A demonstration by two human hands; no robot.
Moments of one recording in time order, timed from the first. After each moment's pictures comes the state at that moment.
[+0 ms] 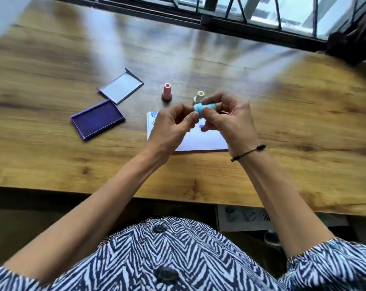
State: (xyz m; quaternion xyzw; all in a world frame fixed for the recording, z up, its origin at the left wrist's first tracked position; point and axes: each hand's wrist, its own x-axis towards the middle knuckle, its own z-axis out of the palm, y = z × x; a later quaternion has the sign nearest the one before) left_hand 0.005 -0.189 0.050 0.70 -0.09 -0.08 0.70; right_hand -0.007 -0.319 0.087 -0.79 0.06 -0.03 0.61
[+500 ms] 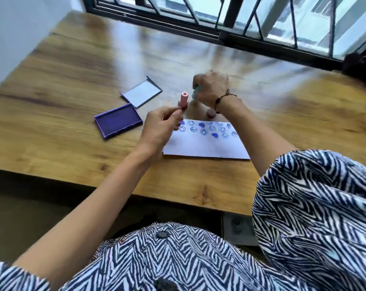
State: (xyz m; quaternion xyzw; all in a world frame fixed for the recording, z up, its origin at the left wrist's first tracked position) left_hand 0.026 -0.154 0.031 0.69 0.03 -0.02 0.72; right_hand 0.123 -0.289 0.066 -1.00 -0.08 -0.04 0.04
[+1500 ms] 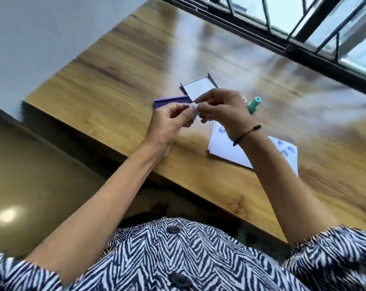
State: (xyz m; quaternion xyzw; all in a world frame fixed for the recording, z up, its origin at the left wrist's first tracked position) left_hand -0.006 -0.076 0.039 0.63 0.11 0.07 0.76; right_hand 0.052 -0.201 0.077 -0.79 -0.11 0.17 0.59
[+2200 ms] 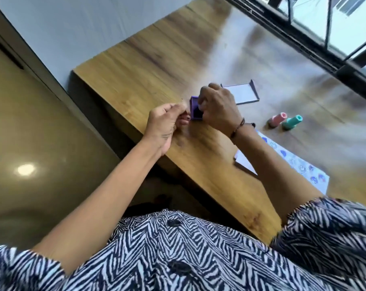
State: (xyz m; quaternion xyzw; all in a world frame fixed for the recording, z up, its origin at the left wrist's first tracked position) left_hand -0.028 -0.024 0.026 0.46 0.30 0.14 0.83; right_hand 0.070 -0.119 0.041 -0.91 -0.38 0.03 0.17
